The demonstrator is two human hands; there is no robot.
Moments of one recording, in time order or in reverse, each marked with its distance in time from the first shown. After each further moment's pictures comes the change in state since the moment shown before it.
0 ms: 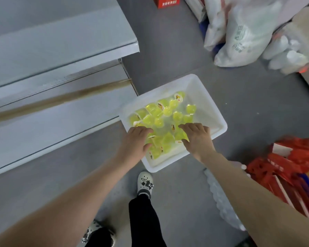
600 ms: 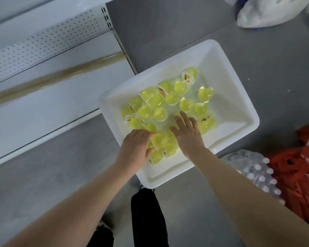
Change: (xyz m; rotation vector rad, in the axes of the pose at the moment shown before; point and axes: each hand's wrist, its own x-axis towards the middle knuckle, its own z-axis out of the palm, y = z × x) left_hand 0.044 -0.054 0.116 0.090 -0.137 -0.023; right_hand 0.070 0.019 0.146 -0.171 -0.084 -0.157
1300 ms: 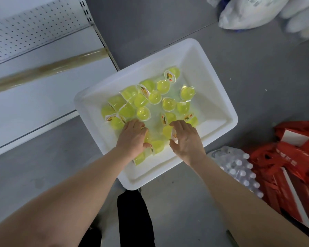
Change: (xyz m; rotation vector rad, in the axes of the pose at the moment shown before) left_hand 0.056 0.014 0.042 0.166 -0.179 0.048; right_hand -0.042 0.029 -0.025 0.409 0.169 0.154
